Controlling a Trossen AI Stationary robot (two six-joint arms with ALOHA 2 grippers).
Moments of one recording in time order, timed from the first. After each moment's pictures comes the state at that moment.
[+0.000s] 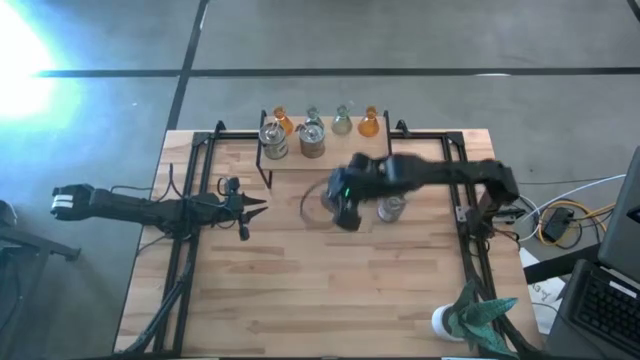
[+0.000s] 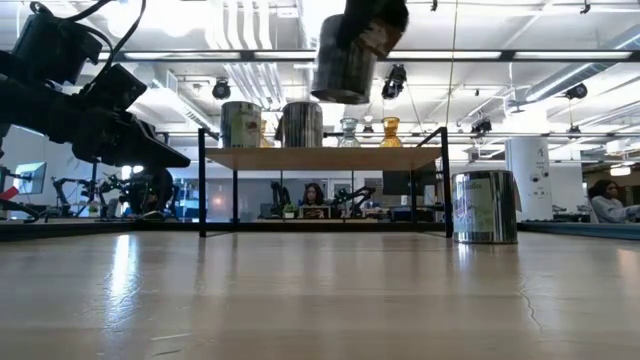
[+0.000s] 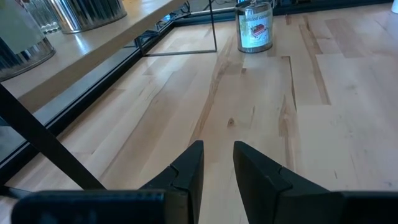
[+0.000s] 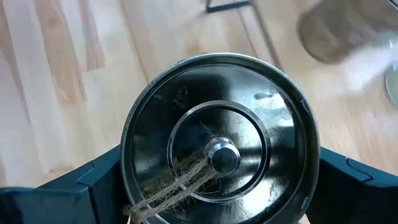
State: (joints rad) left arm 0.04 0.63 0.01 0.36 -0.28 0.10; right arm 0.06 1.81 1.89 -1.16 0.30 0.28
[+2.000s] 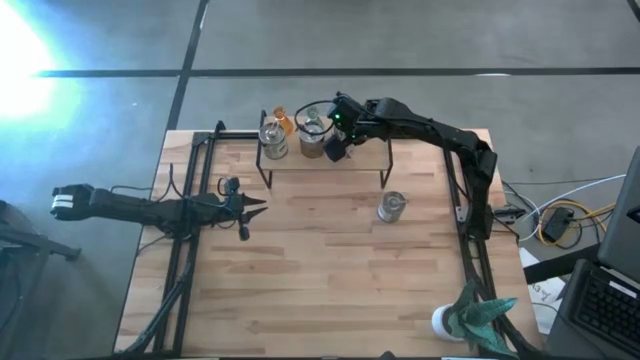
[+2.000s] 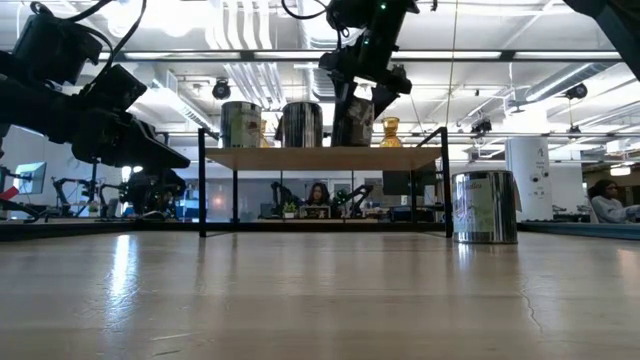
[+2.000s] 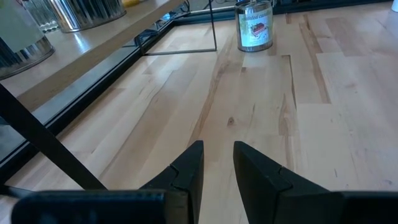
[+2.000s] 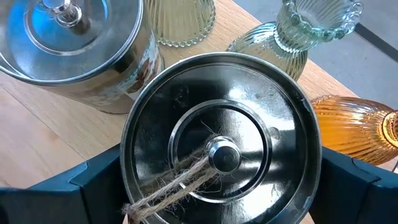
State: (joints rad) left arm 0.04 0.63 0.01 0.35 -0.28 0.10; right arm -0.40 1.94 1.98 -1.12 0.26 0.44
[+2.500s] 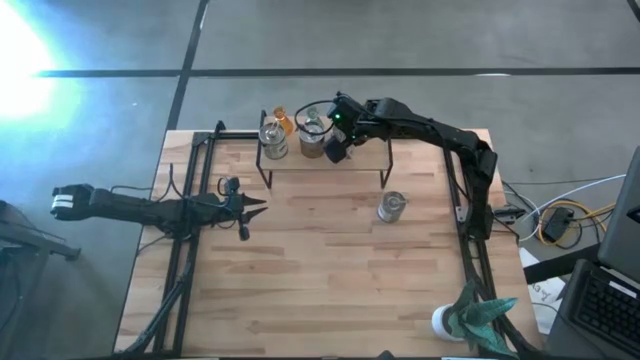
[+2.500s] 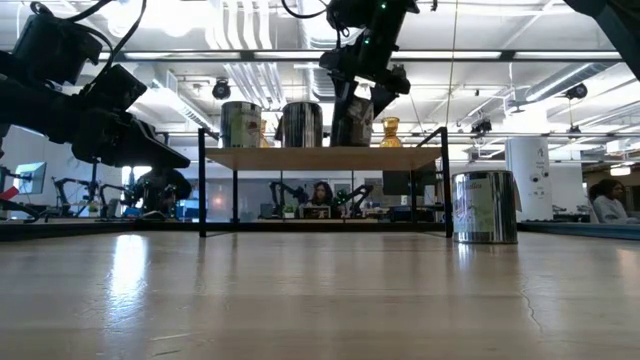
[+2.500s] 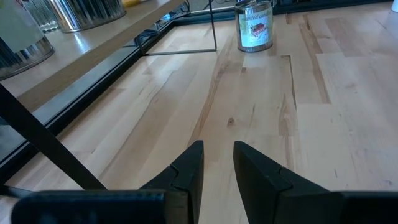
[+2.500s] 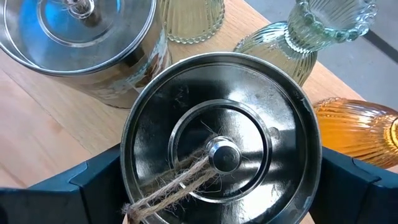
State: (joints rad) left arm 0.04 0.63 0.01 0.35 -0.28 0.10; right arm -0.40 1.94 1.98 -1.12 0.24 0.41
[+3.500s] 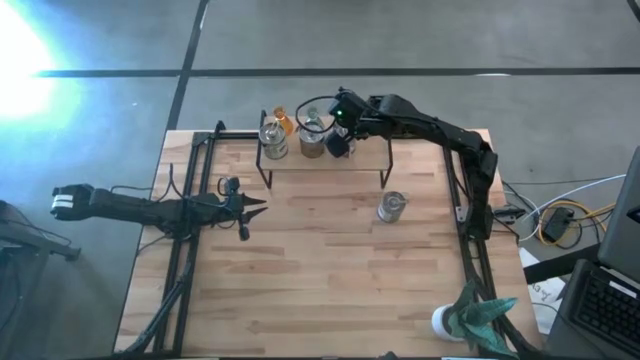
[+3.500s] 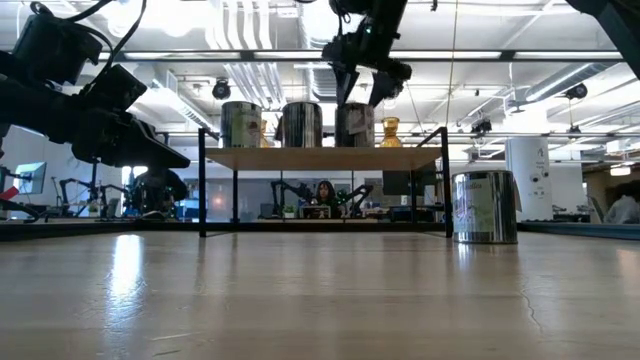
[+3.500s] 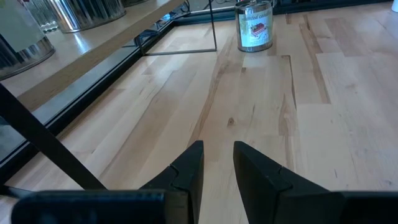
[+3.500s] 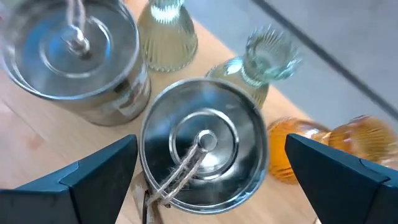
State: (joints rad) left arm 0.04 0.63 0.01 0.35 -0.28 0.10; right arm -0.39 1.94 2.05 -1.16 0.35 0.36
